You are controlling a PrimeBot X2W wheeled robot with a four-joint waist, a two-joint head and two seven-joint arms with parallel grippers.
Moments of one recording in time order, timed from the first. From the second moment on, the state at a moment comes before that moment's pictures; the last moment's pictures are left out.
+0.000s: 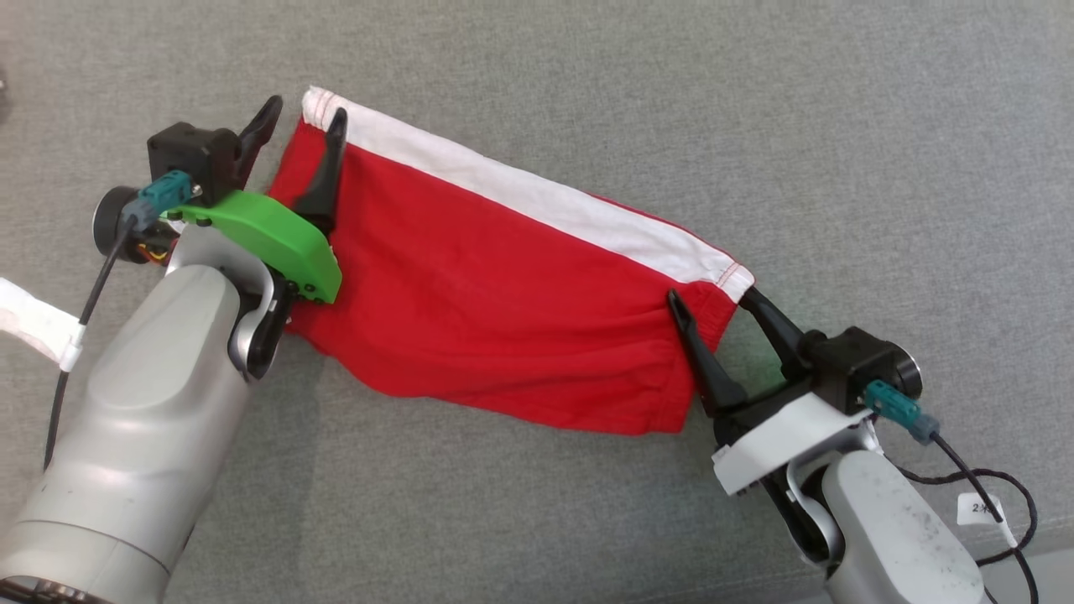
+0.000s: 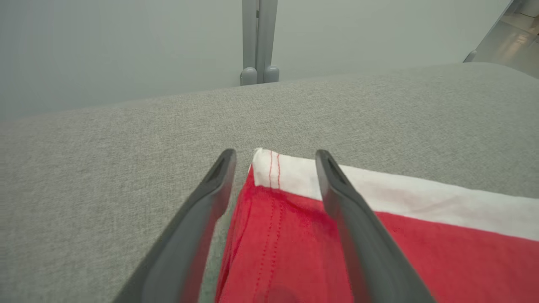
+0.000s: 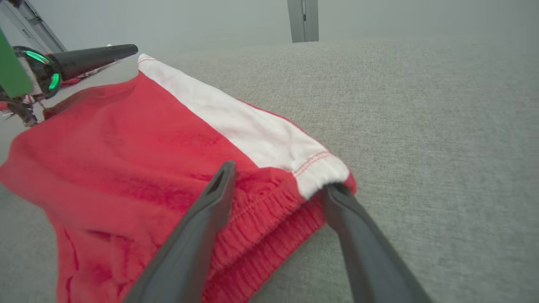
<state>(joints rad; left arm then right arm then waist) -0.90 0.29 -0.68 0.80 -0.70 -0.13 -0.26 -0.32 -0.09 0.30 0.24 0.26 0.13 -0.25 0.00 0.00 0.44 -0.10</state>
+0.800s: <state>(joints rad) -0.68 0.33 -0.77 0.88 -0.94 -0.13 -0.11 -0.10 -0.08 0.19 -0.04 0.14 0.13 -0.07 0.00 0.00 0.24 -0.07</state>
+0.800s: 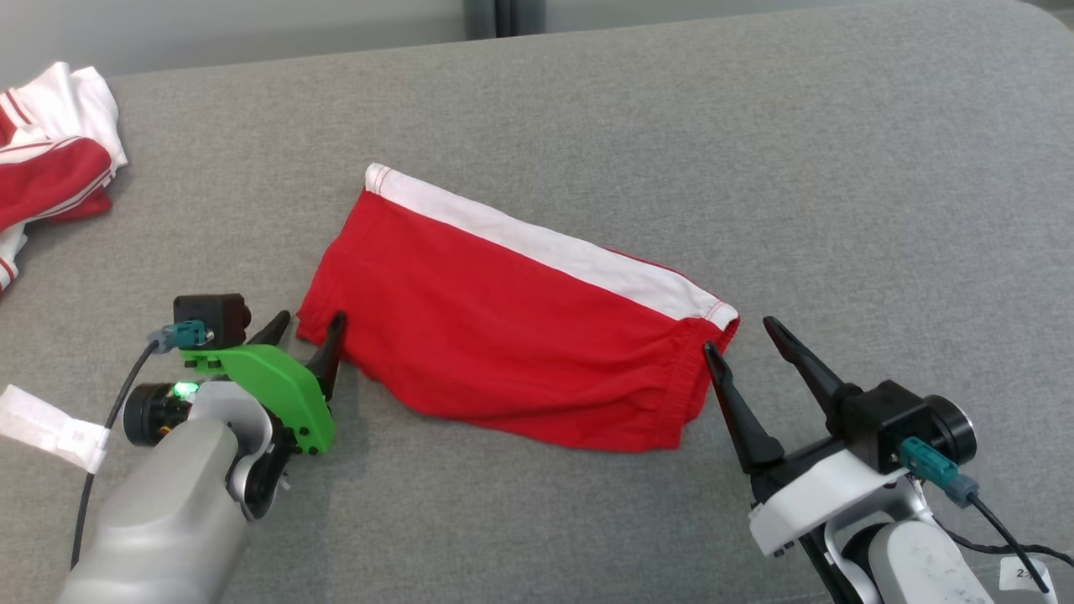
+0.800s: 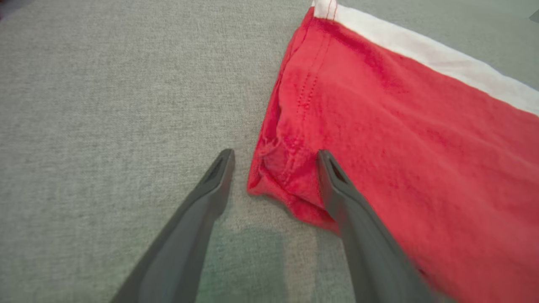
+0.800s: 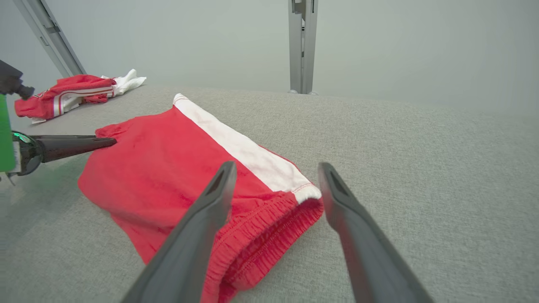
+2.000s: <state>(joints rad) -0.30 0.25 -0.56 0.61 -0.98 -0.09 -0.26 -0.04 -0.05 0.11 0.06 0.13 0.13 -0.10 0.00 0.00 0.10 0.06</state>
